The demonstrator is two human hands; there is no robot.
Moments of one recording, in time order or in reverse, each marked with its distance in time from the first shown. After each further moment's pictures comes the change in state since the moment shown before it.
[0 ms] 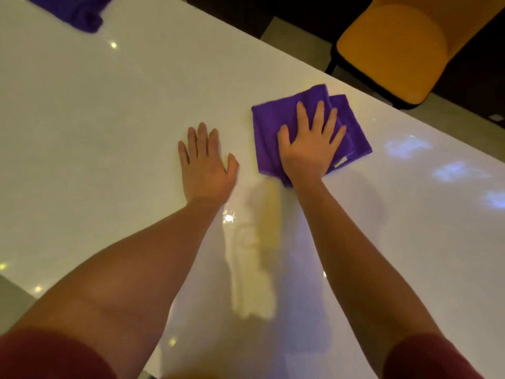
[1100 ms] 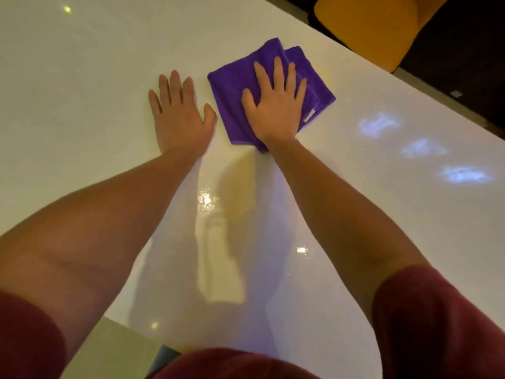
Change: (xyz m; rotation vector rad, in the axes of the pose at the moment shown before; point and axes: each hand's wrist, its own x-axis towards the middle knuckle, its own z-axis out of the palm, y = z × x) left_hand -0.004 -0.001 0.007 0.013 0.045 0.023; right_hand -0.023 -0.004 0.005 -0.041 -0.061 -0.165
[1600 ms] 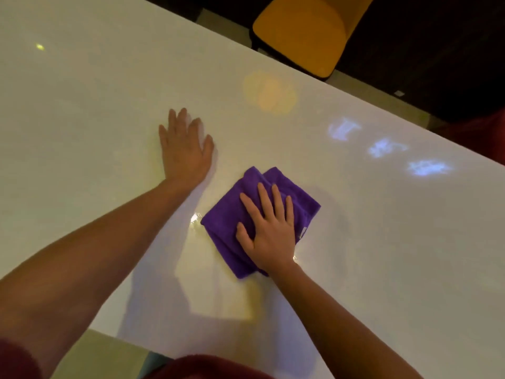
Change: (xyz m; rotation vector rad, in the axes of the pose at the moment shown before) left_hand -0.103 0.139 -0.017 -0.125 -0.098 0.139; right_hand -0.289 0.168 -0.027 0.012 0.001 -0.123
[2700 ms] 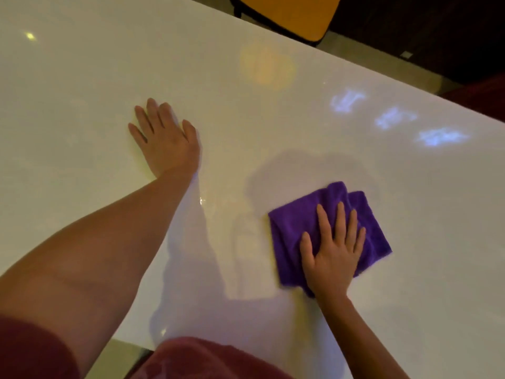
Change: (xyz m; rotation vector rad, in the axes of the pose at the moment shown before) left_hand -0.018 0.058 0.042 0.068 0.089 -0.258; right_hand -0.111 0.126 -0.041 -0.070 0.099 0.444
